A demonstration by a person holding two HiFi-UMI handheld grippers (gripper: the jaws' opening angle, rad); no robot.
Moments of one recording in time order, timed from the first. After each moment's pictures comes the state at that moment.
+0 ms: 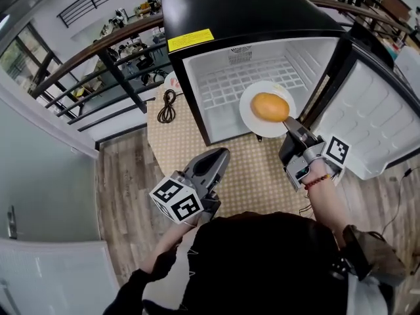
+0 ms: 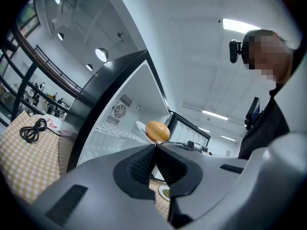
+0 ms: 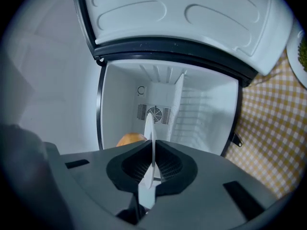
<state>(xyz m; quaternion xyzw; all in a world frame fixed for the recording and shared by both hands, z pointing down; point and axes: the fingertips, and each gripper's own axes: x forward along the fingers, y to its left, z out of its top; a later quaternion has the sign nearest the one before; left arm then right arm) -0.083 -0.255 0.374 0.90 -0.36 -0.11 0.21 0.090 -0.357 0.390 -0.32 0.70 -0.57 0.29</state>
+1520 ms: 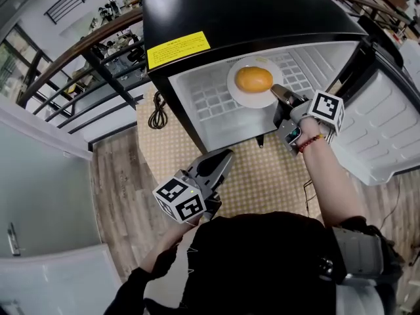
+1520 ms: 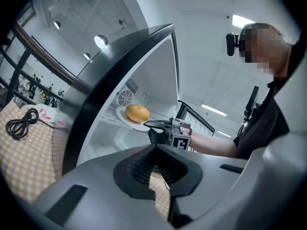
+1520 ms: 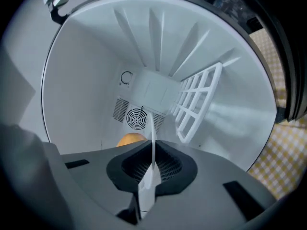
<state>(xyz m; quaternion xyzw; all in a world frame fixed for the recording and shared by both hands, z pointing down) -0.073 -0.318 0.417 0.91 -0.33 -0.07 0.24 0.058 -0.497 0.402 -0.39 0.73 -0.53 0.17</state>
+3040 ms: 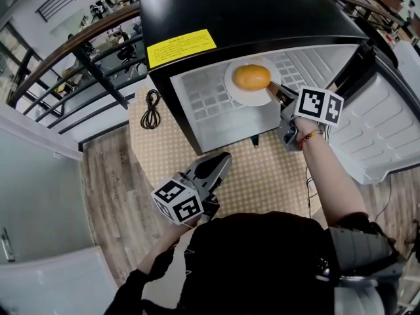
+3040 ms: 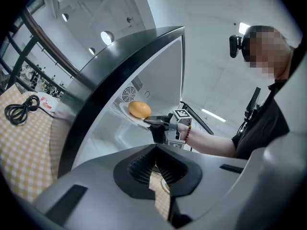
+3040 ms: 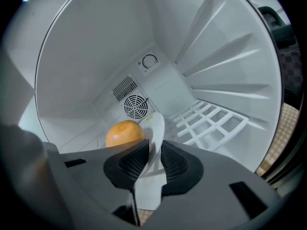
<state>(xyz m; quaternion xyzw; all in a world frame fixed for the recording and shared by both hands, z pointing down) -0.076 -0.318 0.431 0.91 -0.31 -0.09 0.27 0.052 -0.508 0.397 -0.46 0.81 -0.36 -0.01</state>
